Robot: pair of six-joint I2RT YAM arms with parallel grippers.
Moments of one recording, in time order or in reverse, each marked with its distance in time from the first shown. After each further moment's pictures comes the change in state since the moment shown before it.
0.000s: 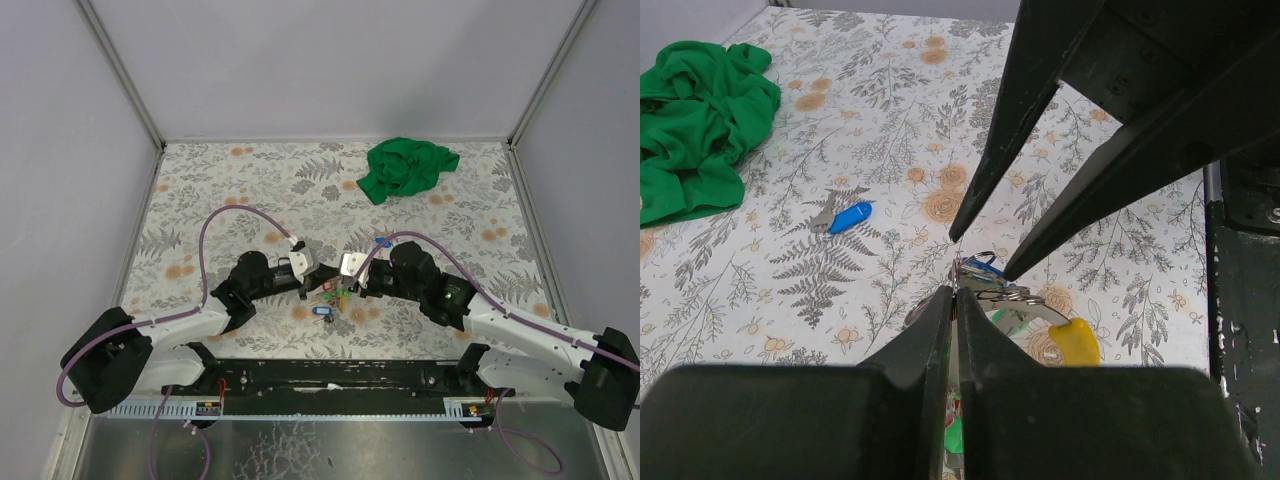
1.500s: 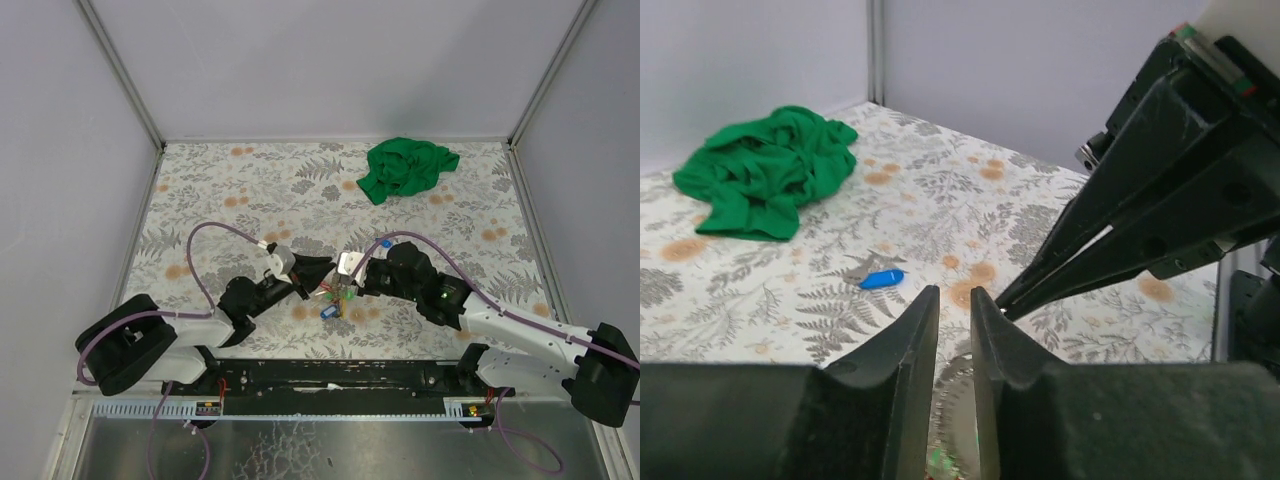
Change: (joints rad) left arm -0.080 0.126 -0.178 0.595 -0.343 -0.275; right arm 0.006 0.042 -0.008 0.061 0.033 0.009
